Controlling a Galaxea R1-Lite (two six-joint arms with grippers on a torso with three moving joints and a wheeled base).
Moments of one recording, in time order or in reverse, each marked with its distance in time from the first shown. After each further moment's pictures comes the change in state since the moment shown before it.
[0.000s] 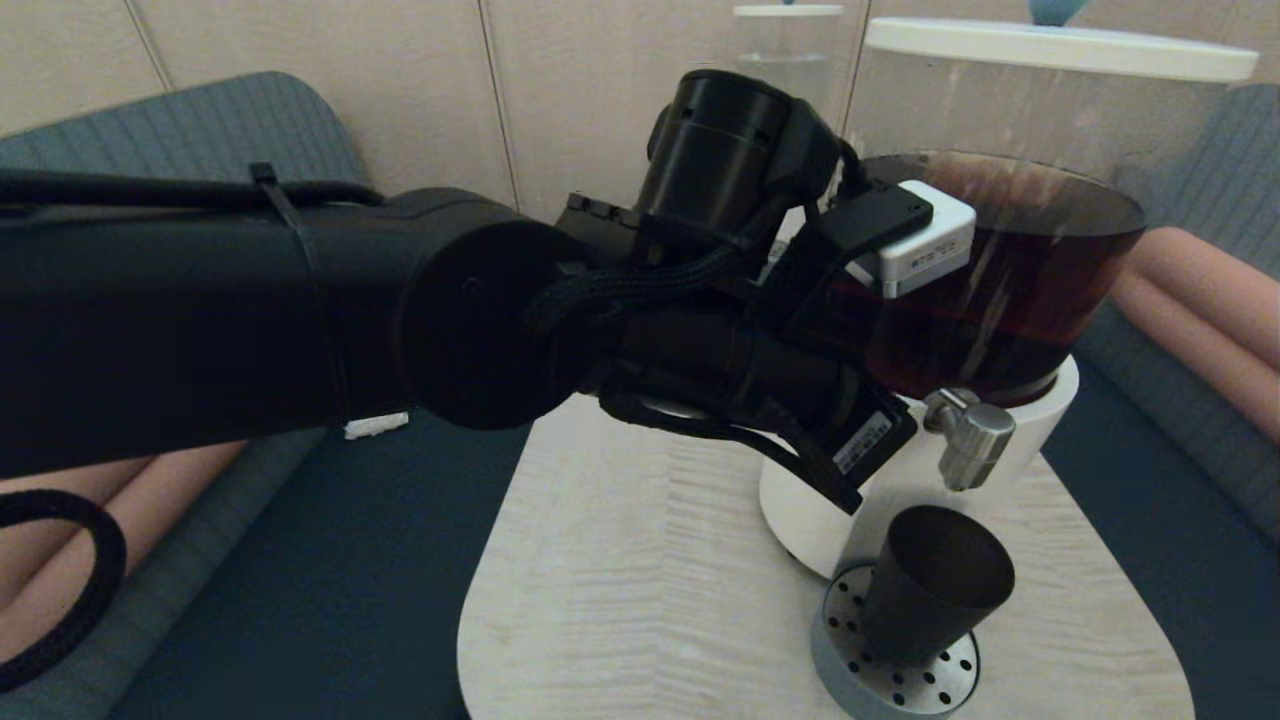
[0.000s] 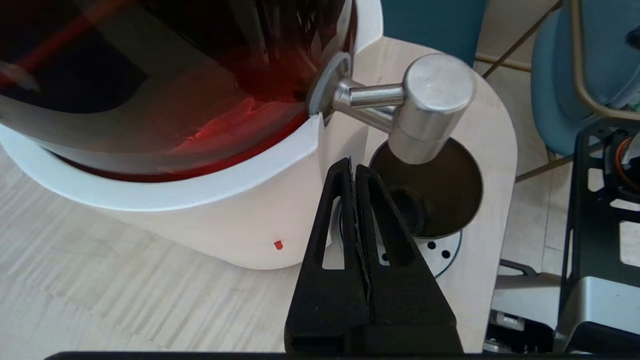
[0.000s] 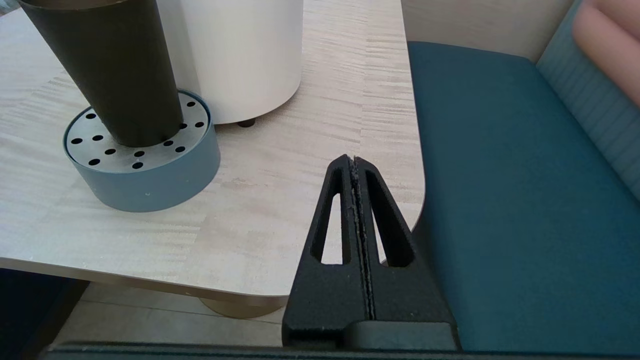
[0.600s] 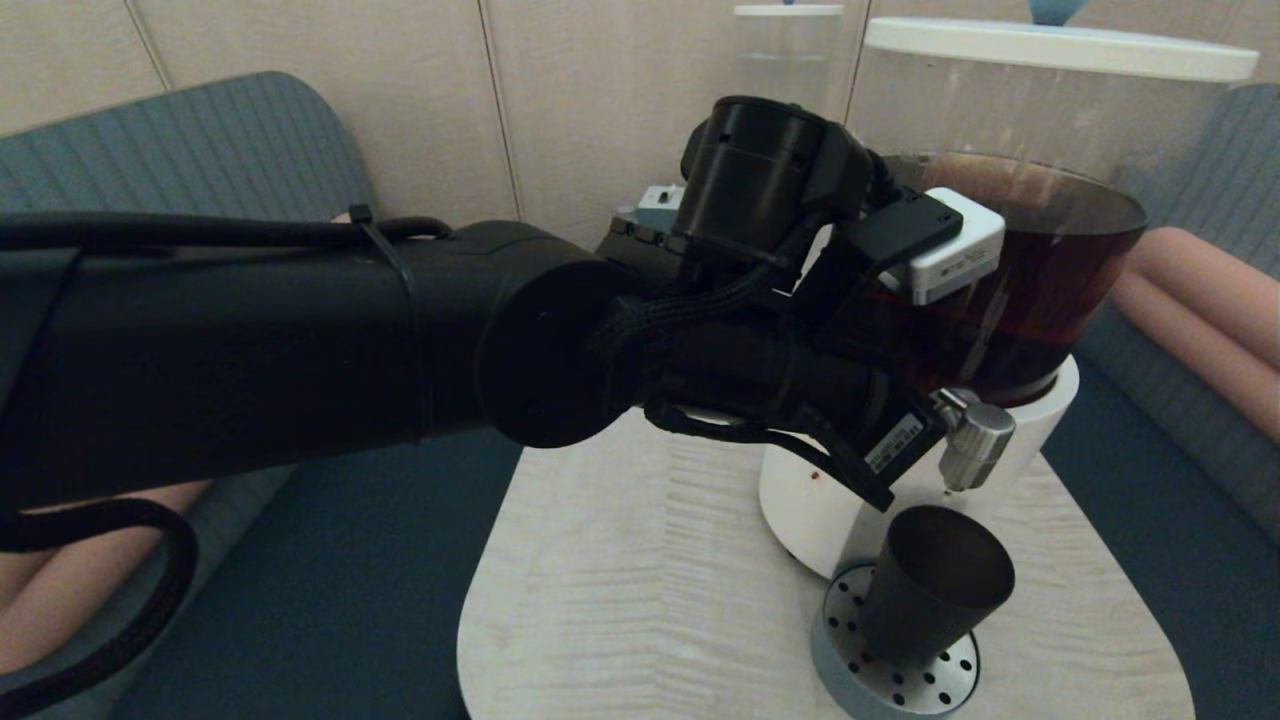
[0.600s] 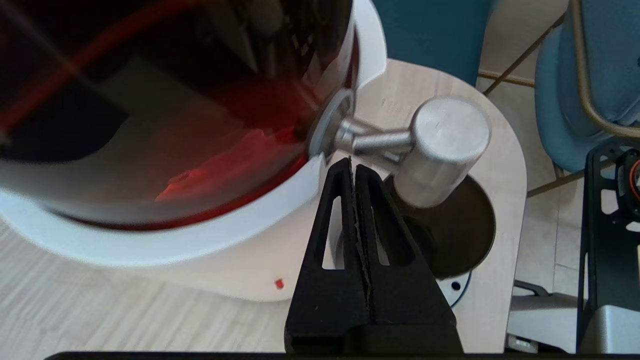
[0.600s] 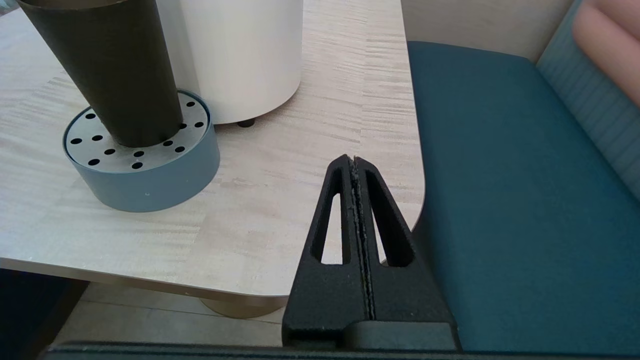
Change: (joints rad) left arm -0.015 0.053 -0.030 -0.070 0.001 -0.003; right arm 0.000 0.000 0.000 0.000 0.000 0.000
